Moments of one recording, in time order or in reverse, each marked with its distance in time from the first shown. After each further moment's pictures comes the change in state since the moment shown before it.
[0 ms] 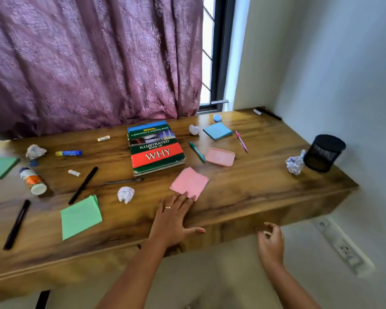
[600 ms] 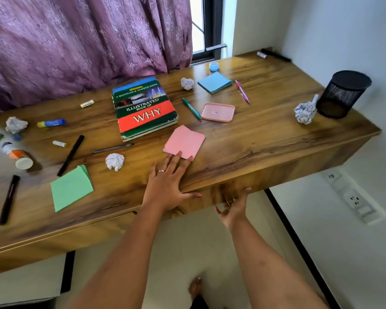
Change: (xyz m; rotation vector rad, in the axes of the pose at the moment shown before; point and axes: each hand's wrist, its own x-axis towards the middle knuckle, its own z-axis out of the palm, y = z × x) left_hand 0.007 -0.005 0.015 0.126 0.015 0.003; right_hand -0.007 0.028 0.090 0.933 -0.275 0.783
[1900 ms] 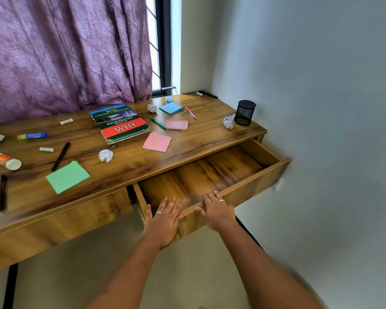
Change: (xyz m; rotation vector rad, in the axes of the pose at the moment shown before) left_hand -0.199 0.057 0.019 -0.150 -0.189 0.167; right_hand -0.203 0.048 -0.091 -2.148 0.231 -0.760
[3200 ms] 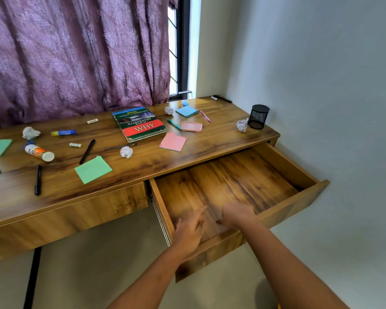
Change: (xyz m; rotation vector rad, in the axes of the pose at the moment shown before) left_hand -0.036 0.039 0.025 -0.776 0.106 0.042; right_hand -0.036 -0.001 -0.031 -0.179 -0.149 -0.043
